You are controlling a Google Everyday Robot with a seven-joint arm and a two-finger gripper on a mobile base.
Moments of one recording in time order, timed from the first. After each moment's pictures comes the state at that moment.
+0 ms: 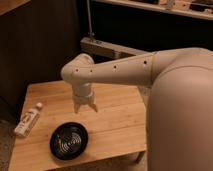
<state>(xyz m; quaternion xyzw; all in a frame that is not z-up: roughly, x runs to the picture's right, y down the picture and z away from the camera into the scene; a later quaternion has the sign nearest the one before) -0.101 0.096 0.705 -0.26 0.23 0.65 0.68</state>
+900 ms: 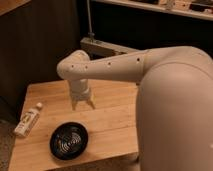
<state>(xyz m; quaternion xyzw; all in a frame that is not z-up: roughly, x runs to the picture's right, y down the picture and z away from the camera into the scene) -0.120 0.076 0.714 -0.25 0.25 0.67 0.65</state>
